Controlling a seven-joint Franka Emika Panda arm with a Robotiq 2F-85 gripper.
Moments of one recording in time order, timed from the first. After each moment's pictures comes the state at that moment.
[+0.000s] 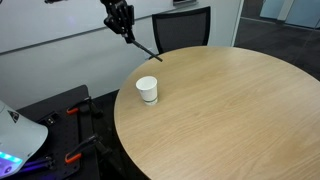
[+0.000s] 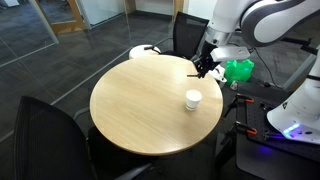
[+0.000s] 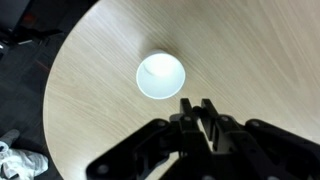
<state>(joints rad) -0.03 -0.29 0.12 -2.62 0.03 2.46 0.95</state>
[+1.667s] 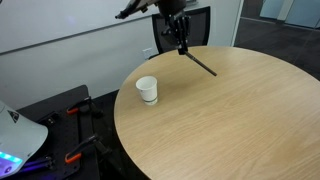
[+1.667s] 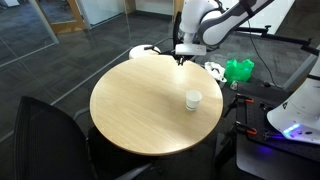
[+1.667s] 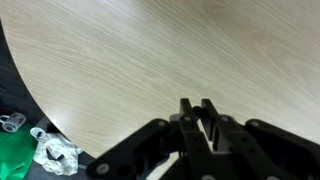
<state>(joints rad) -0.08 0.16 -0.03 -2.24 -0.26 2.55 1.25</state>
